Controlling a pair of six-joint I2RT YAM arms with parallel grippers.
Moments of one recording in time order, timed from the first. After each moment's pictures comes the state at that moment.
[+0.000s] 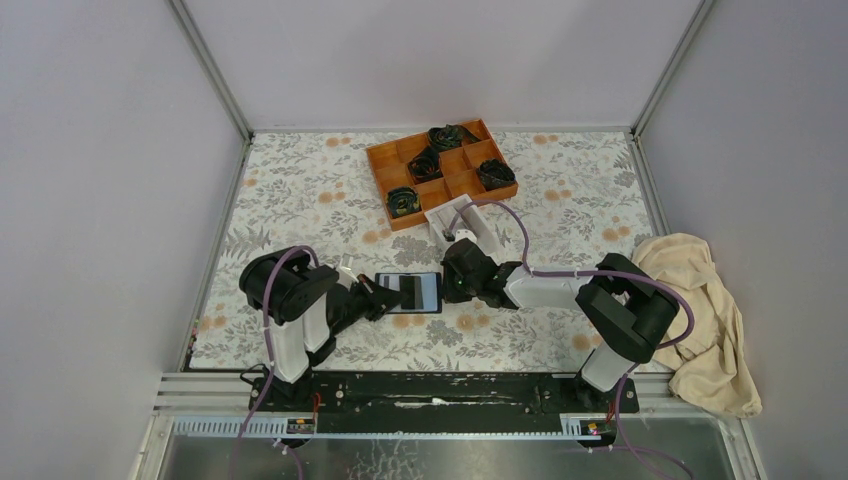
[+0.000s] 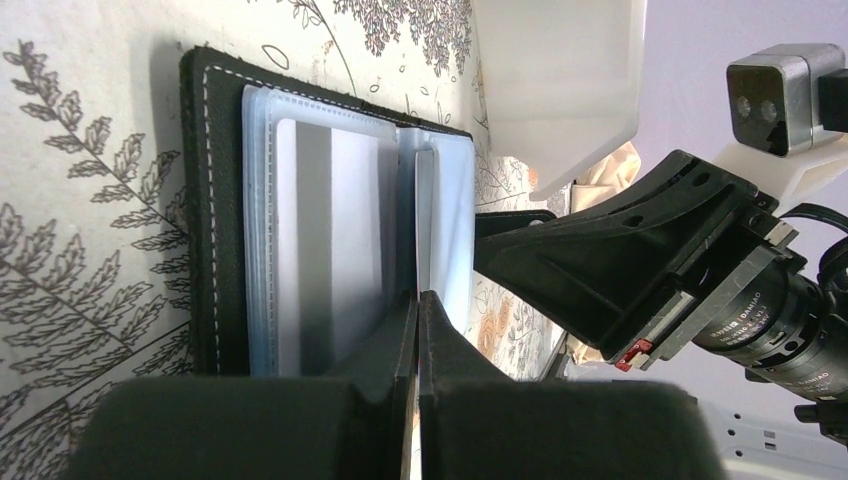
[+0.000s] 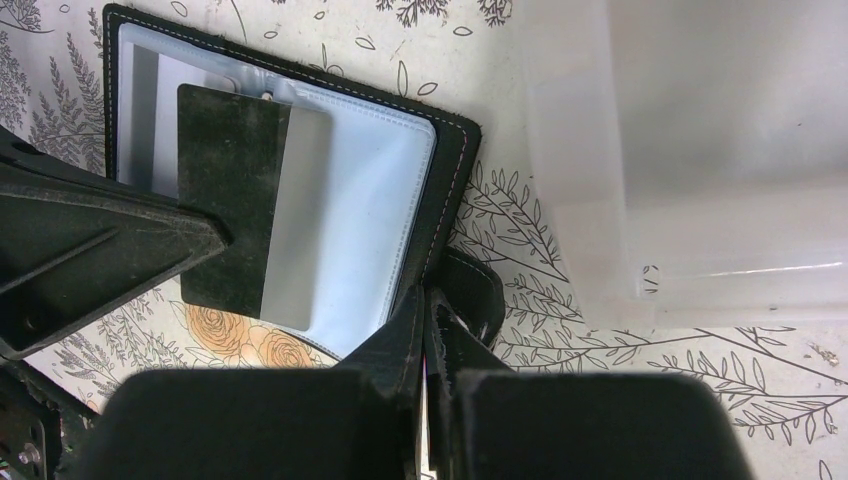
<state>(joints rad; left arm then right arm) -0.53 1.89 0.01 1.56 0.22 -1.21 0.87 1.65 0.77 0.02 0.04 0.65</state>
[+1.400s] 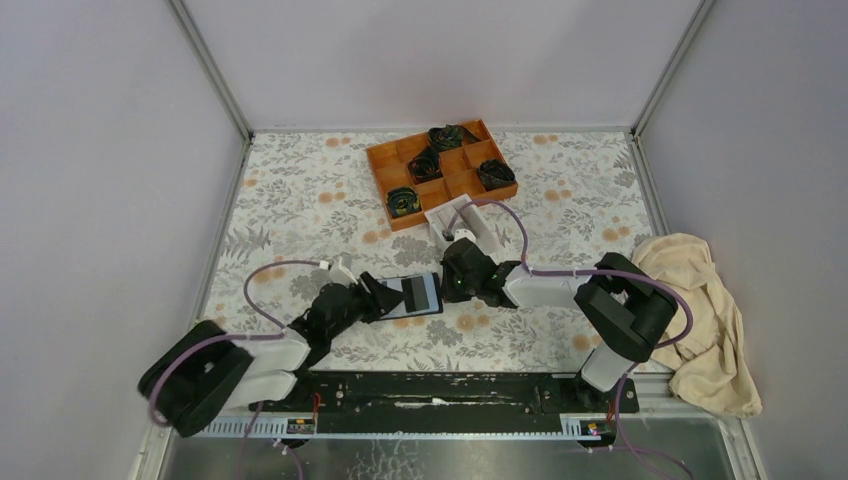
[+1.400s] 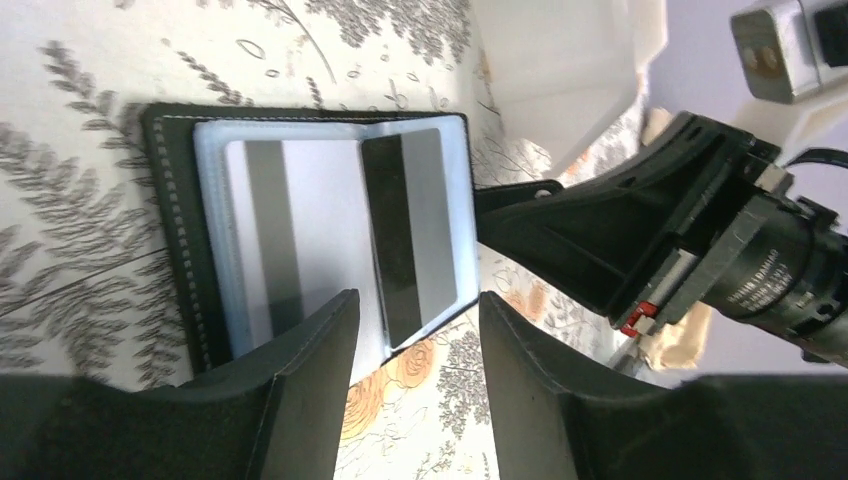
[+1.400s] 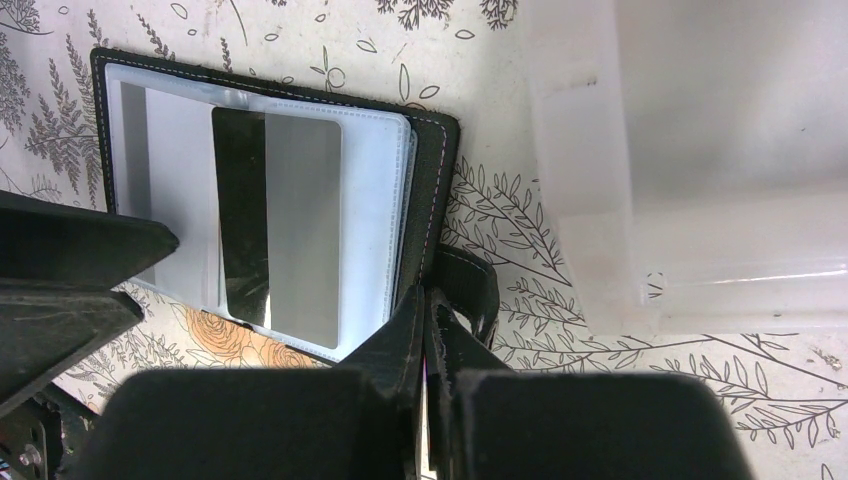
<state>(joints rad) -0.63 1.25 0.02 0.85 0.07 -1.08 0.87 1.66 0.78 0.02 0.04 0.65</state>
